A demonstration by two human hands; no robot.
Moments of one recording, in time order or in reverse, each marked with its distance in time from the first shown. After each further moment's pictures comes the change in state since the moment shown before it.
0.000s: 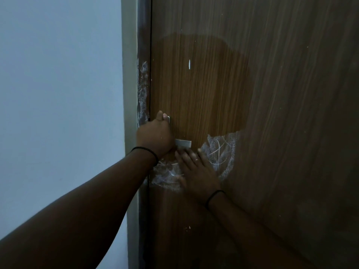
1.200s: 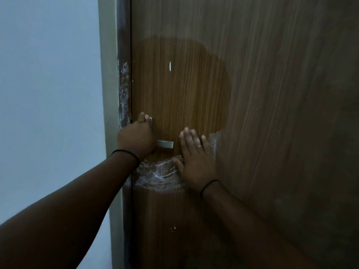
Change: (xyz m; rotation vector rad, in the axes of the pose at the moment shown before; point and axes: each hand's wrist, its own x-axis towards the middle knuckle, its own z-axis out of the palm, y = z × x) left_hand 0.003 -0.003 0.011 0.017 -0.016 -0.005; right_hand 0.002 0.039 -0.038 0.092 0.034 0.239
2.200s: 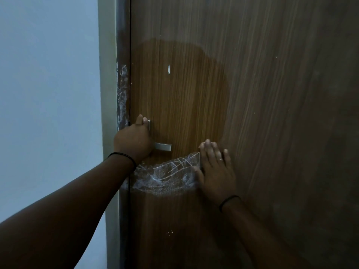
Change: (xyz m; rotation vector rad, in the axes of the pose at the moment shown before) left_hand -0.002 -0.001 0.001 -0.037 0.030 0.003; right_hand -0.039 0.051 0.010 -0.029 -0.023 0.097
